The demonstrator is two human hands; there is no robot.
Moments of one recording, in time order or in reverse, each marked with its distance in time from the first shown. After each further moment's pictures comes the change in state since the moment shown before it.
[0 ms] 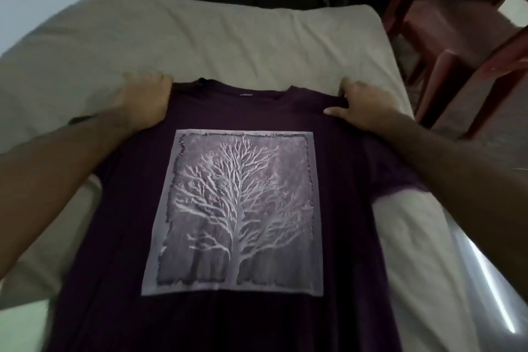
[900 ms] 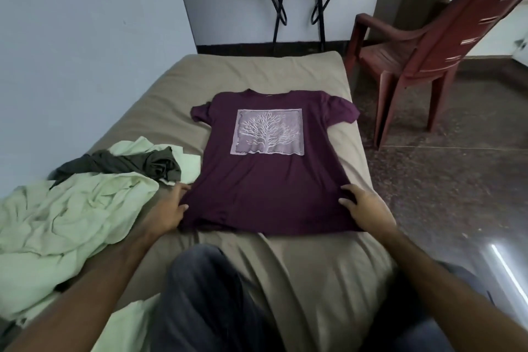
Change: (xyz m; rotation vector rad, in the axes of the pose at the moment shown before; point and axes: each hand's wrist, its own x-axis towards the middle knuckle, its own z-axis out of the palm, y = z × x) left_hand -0.527 0.035 -0.166 -0.788 -0.294 -0.313; right_hand -0.539 -0.060 -0.041 0.609 -0.079 0.240
